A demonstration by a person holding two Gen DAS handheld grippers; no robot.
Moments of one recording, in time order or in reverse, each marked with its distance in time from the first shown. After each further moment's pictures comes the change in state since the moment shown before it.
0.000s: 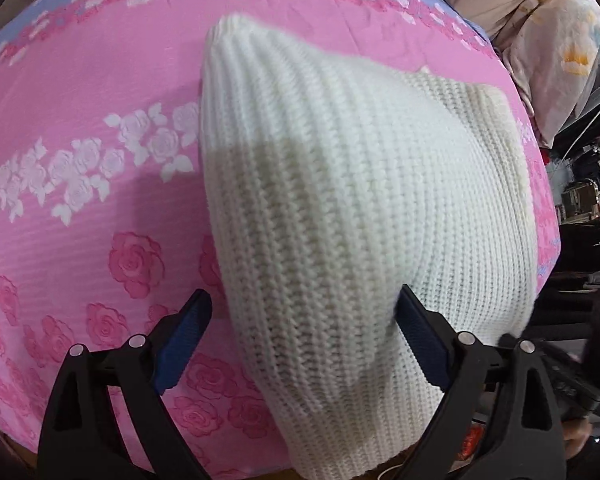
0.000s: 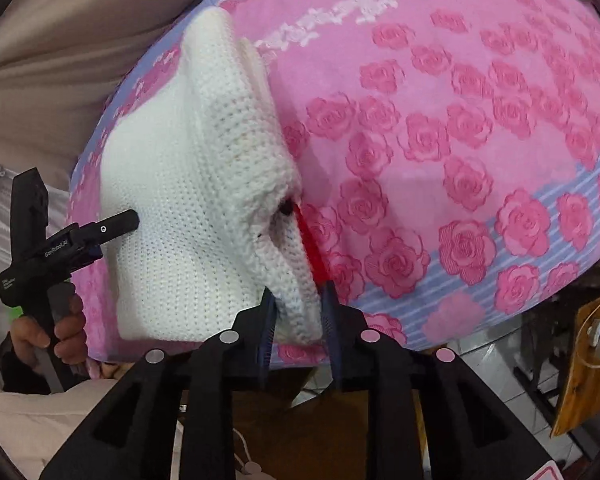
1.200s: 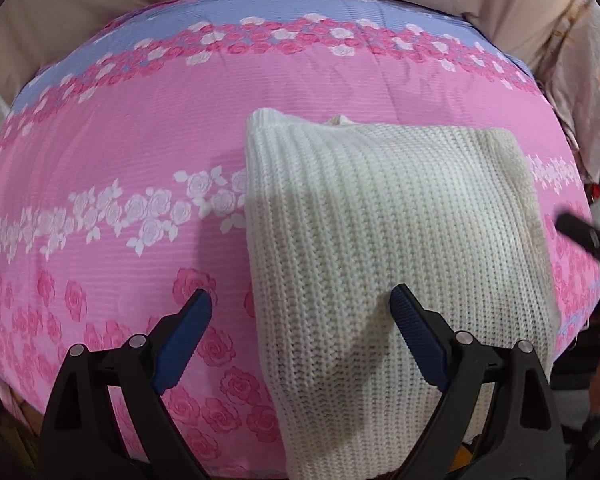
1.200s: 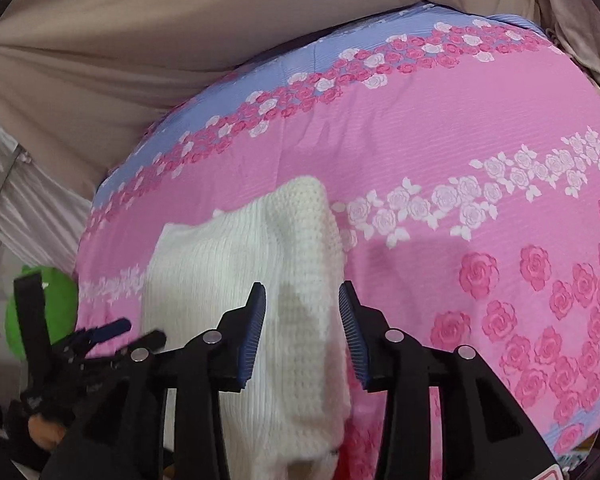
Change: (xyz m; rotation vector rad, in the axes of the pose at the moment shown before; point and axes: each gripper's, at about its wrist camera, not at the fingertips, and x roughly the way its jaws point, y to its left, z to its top) left arm -0.026 -0.020 0.012 -0.087 -0.145 0.252; right arm -0.016 0.054 0.116 -0.224 -0.132 0.067
